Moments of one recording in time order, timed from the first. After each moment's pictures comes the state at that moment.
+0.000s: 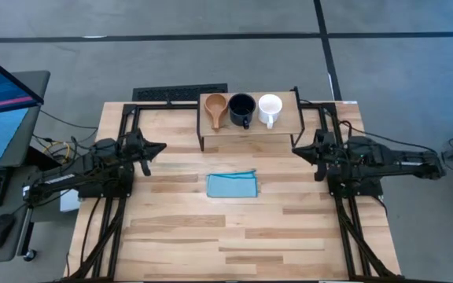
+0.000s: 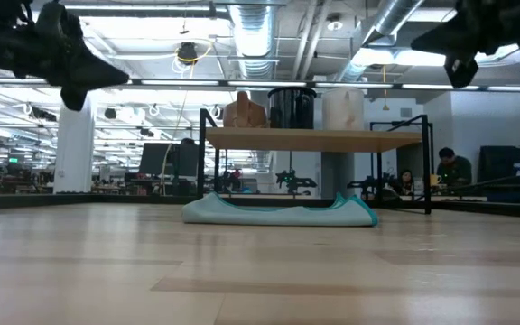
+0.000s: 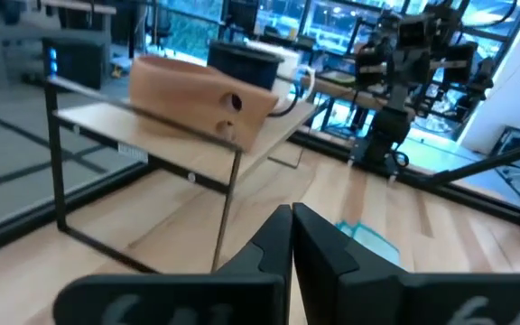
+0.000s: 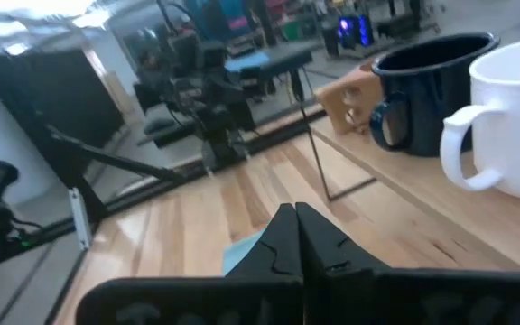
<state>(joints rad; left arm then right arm) 0.29 0.10 0.20 -0.15 -0.06 -0.25 -0.02 0.30 0.38 -0.19 0.13 0.31</state>
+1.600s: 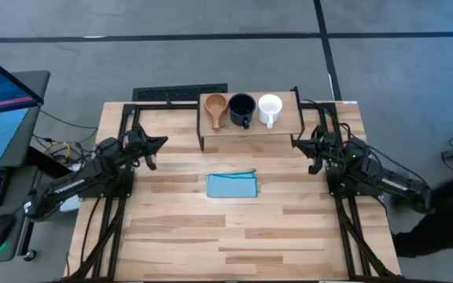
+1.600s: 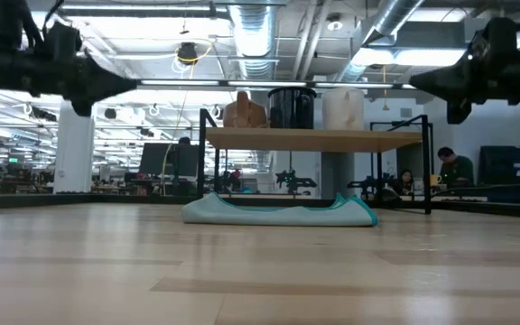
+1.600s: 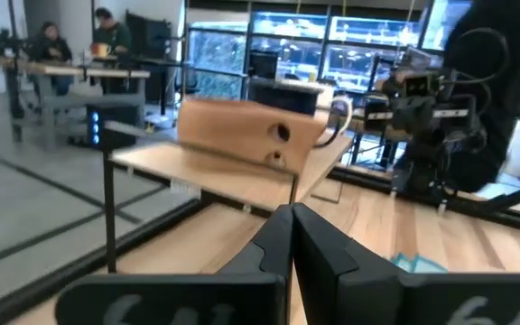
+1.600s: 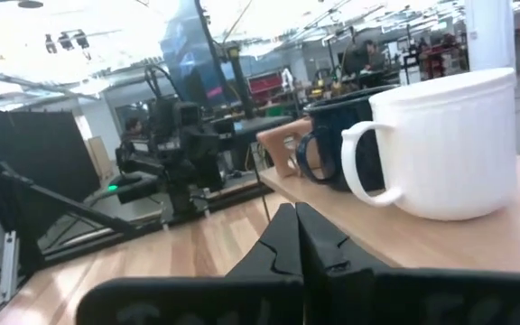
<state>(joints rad) 0.52 0.10 0.03 0.16 0.08 -0.14 -0.43 0.03 0.01 0.14 -0.17 0.22</state>
